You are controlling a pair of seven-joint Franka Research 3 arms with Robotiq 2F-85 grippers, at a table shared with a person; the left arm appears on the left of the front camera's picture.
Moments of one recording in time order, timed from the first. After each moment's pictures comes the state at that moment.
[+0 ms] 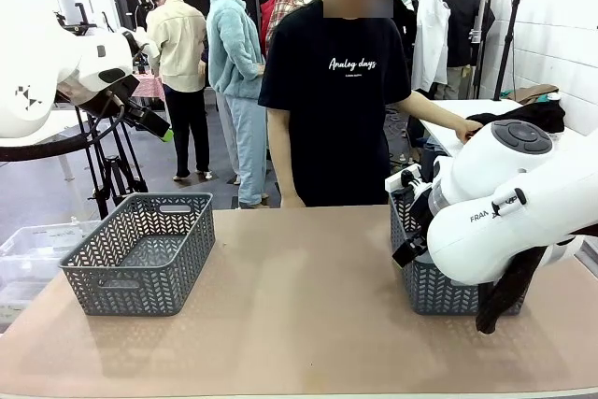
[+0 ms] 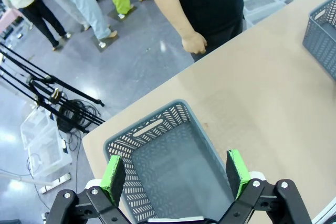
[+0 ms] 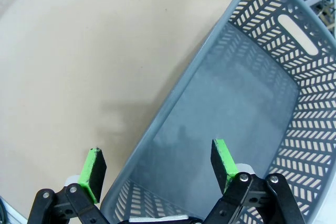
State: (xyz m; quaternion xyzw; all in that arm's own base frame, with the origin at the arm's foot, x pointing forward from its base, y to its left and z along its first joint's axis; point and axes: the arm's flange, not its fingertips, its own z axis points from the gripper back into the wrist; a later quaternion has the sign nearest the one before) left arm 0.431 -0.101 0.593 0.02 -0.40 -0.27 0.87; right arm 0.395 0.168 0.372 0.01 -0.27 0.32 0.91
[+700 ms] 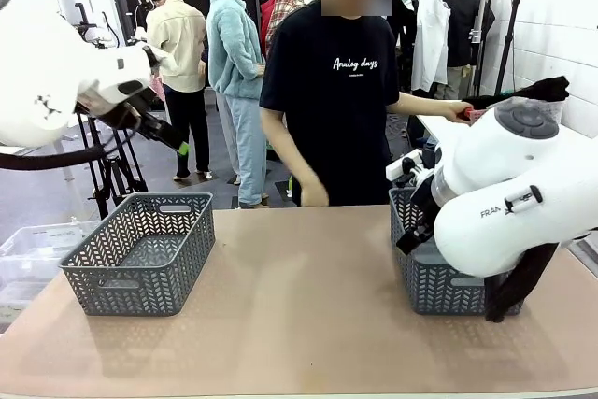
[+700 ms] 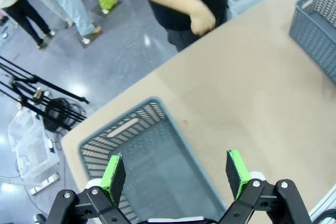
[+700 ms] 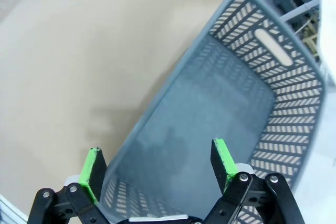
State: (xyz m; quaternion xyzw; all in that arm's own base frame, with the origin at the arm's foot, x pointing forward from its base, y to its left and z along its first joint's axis) left arm 0.435 -0.130 0.566 0.00 -0.38 -0.29 0.88; right arm 0.393 0.165 0.405 -0.02 -0.30 0.33 0.89
